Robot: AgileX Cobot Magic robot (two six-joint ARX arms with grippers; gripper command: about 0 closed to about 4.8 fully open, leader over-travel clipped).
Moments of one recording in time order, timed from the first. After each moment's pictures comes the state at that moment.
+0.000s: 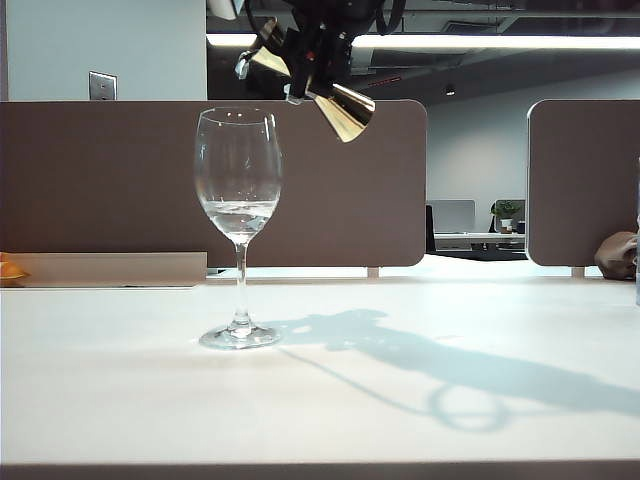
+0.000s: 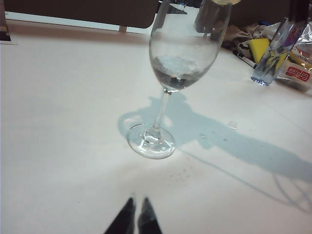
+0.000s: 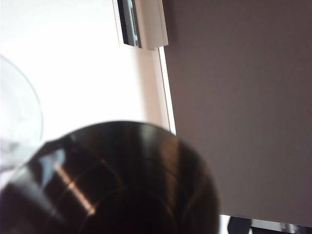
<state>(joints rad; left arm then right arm) -0.02 0.01 0.01 -0.16 0.58 -0.13 0.76 1.66 1.43 -0.17 0.27 -1.08</state>
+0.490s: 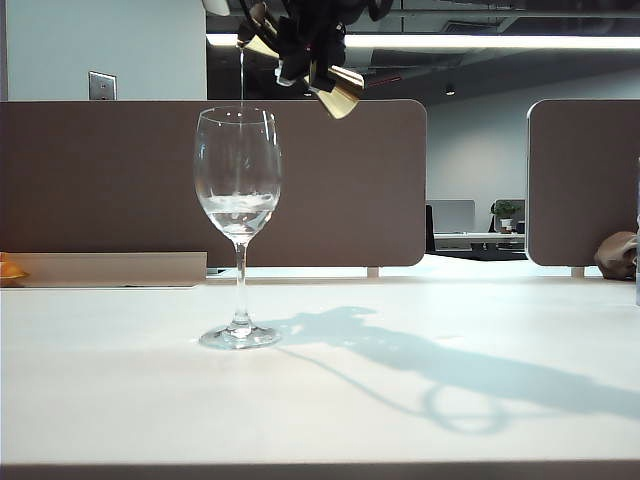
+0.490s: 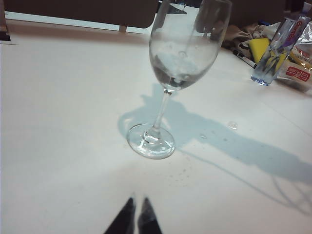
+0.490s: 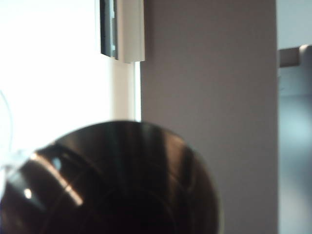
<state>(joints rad) -0.02 0.01 0.01 -0.16 0.58 -0.13 0.77 1.66 1.43 -0.07 0.27 -1.28</state>
